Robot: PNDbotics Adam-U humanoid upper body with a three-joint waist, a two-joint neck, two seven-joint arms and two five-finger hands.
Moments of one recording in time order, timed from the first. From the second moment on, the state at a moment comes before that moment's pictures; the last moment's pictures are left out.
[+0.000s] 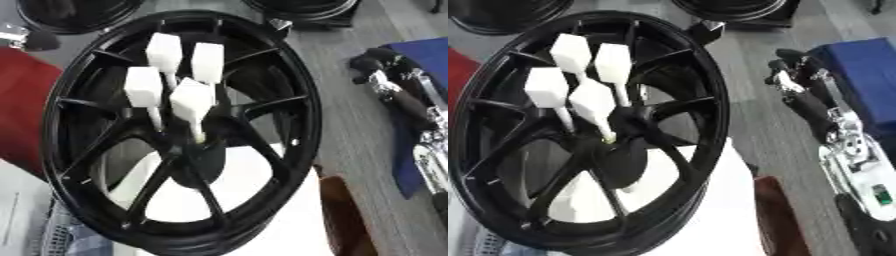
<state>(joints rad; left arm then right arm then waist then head) -1.23 0.74 -0.50 -1.41 -0.15 -0.10 -0.91 -0.07 -0.47 -0.11 -1.89 -0.21 0.06 -0.07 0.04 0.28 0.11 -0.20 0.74</state>
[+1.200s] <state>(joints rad) -1.20 0.79 -0.56 -1.66 -0.01 0.09 -0.79 -0.09 -0.47 -0.10 -1.88 -0.21 0.07 -0.06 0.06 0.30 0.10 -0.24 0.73</state>
